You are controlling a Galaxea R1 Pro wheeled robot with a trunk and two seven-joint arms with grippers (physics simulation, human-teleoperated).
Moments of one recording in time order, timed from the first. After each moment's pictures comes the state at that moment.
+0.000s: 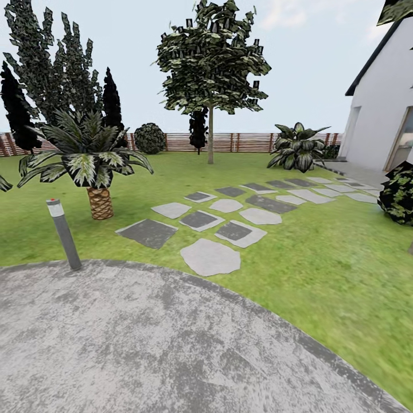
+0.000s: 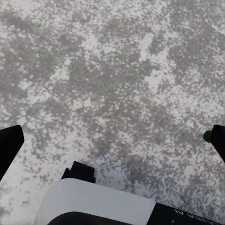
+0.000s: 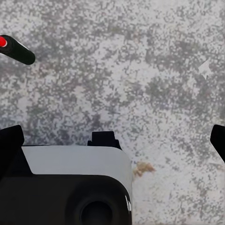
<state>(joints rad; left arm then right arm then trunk) -0.06 0.04 0.00 -0.17 0.42 -0.34 -0.11 -0.05 0.00 -0.06 -0.26 0.06 -0.09 -0.07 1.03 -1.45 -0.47</state>
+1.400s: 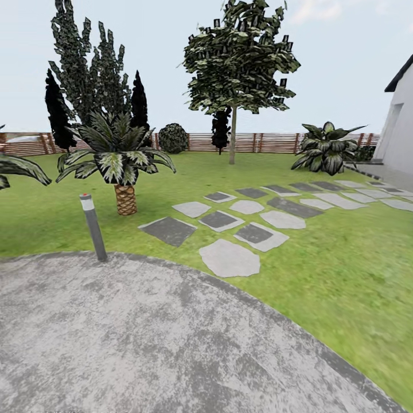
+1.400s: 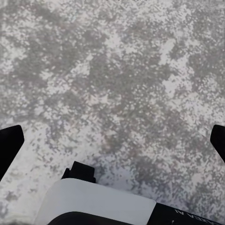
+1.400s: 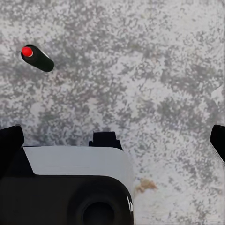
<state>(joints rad) -0.06 0.04 0.00 -0.17 0.42 -0.34 -0.11 -0.05 0.00 -0.06 -0.26 0.07 -0.10 -0.07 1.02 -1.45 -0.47</state>
